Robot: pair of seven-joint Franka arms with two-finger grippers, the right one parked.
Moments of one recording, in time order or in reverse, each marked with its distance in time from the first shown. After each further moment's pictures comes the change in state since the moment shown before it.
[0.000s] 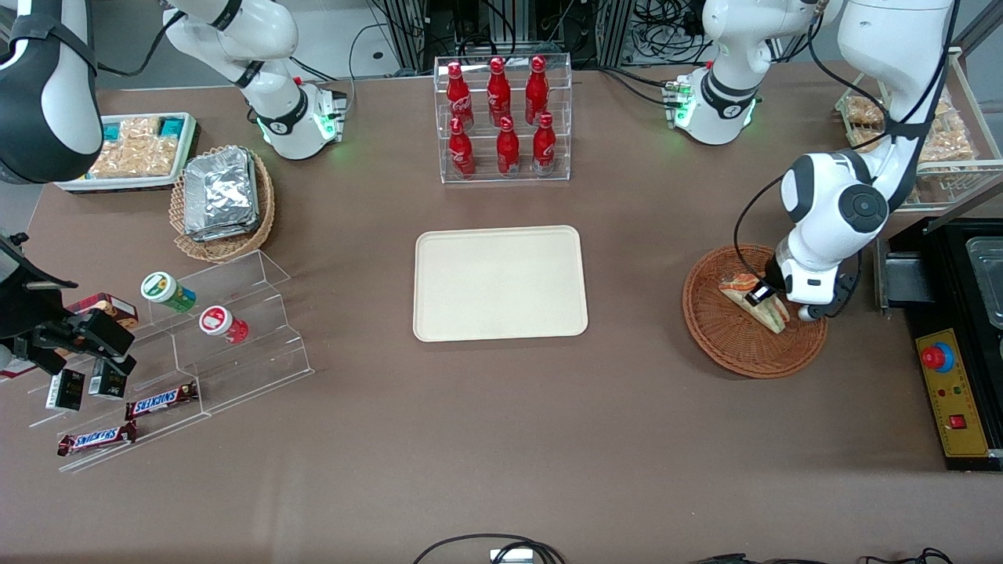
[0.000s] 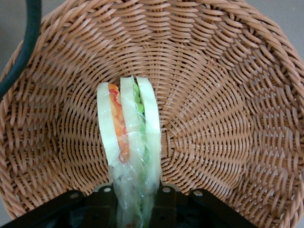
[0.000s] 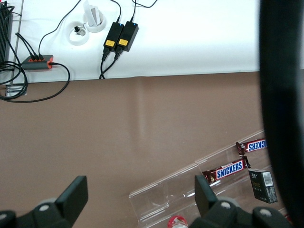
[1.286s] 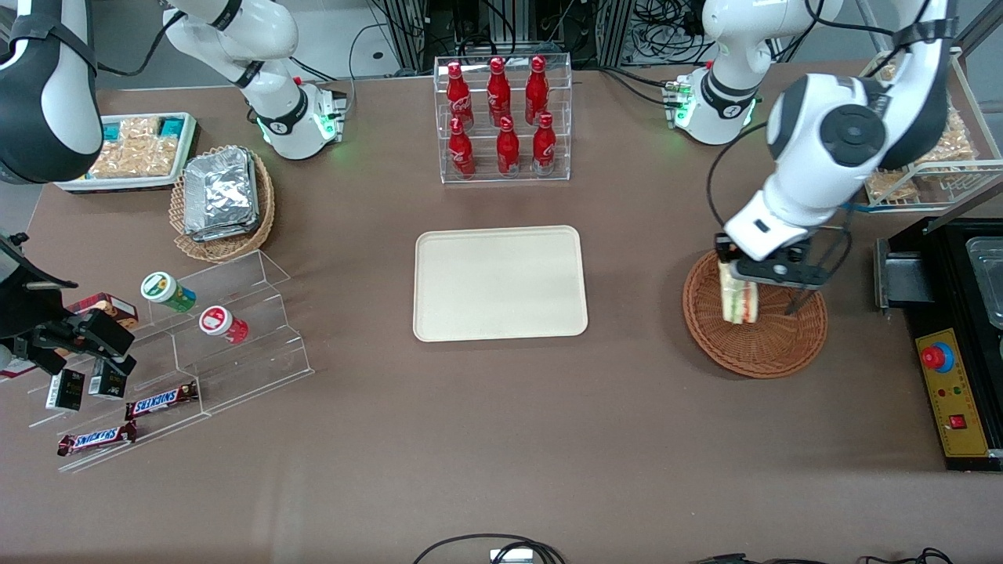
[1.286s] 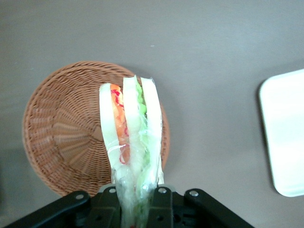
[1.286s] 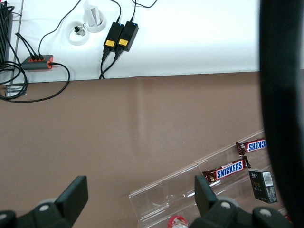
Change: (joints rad) arm -0.008 -0.247 -0.268 0.263 0.001 -0.511 0.599
